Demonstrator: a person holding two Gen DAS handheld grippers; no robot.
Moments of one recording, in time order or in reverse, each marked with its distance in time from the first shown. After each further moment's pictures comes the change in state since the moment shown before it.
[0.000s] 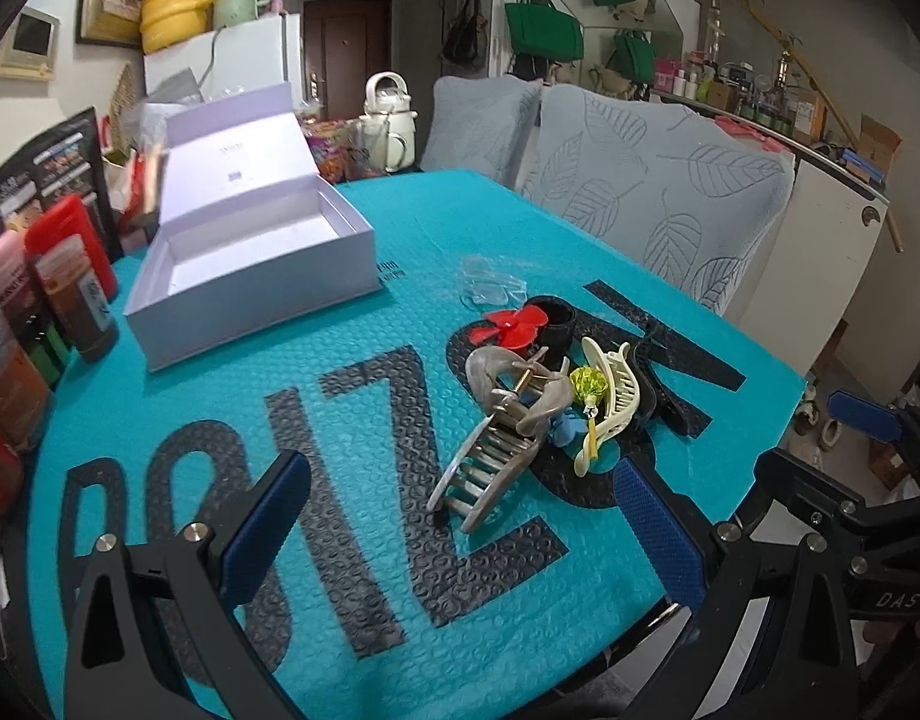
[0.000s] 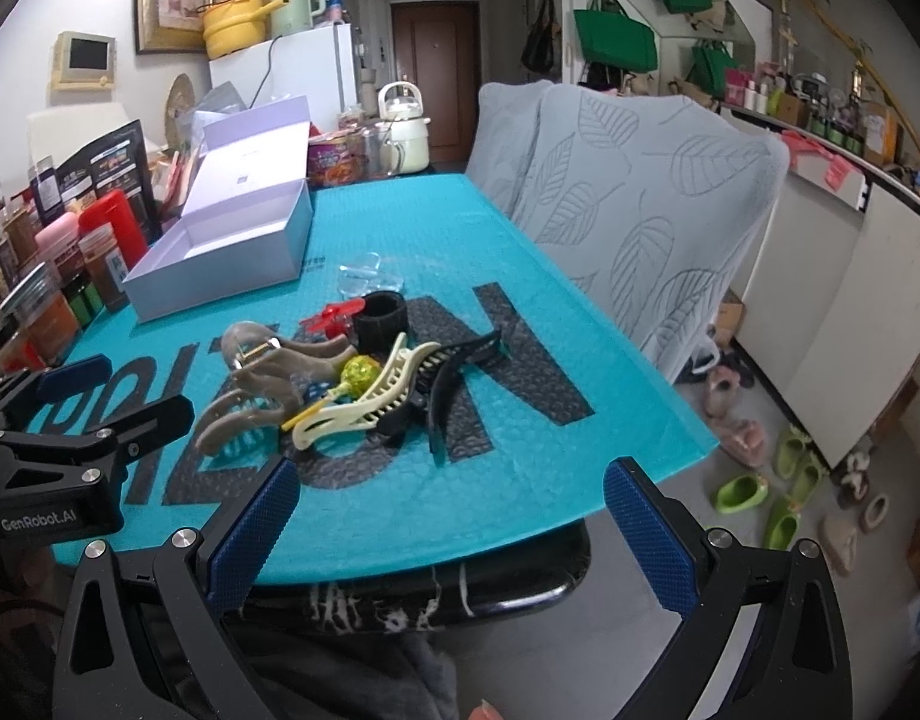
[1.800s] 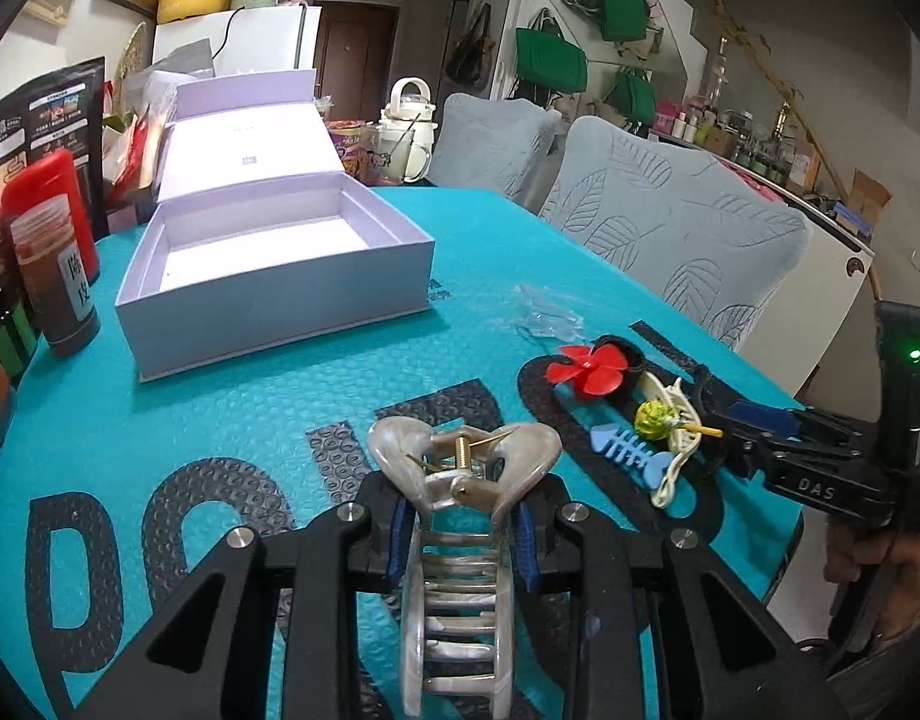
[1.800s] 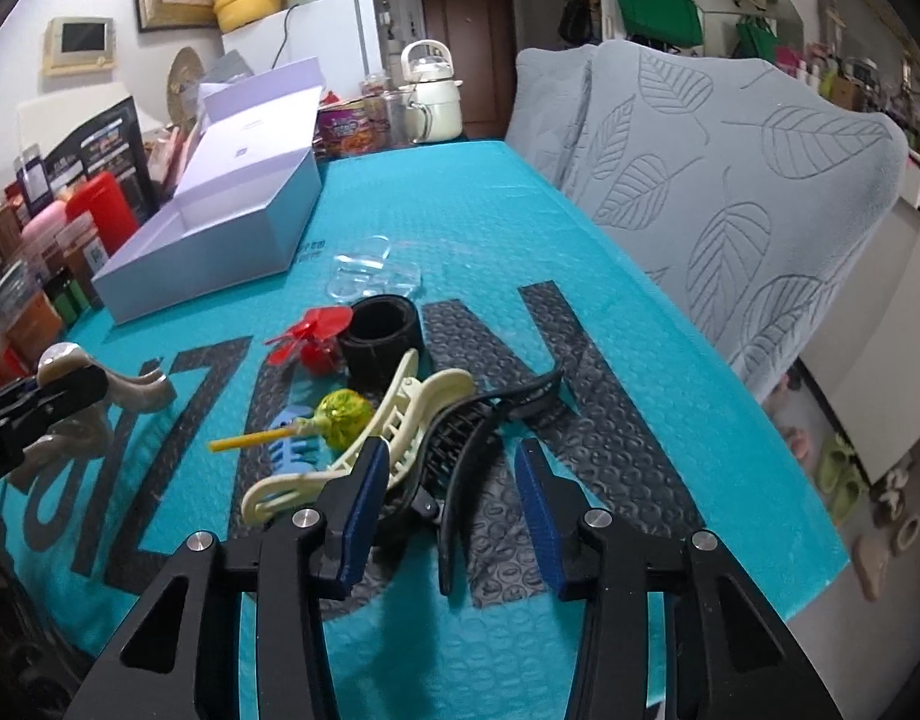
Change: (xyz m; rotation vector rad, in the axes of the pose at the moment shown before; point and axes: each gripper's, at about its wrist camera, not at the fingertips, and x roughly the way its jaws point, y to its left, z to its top) left arm 0.035 0.075 0.006 -0.069 -0.059 -0.098; right arm 0.088 0.001 0.030 -0.032 0.060 0.091
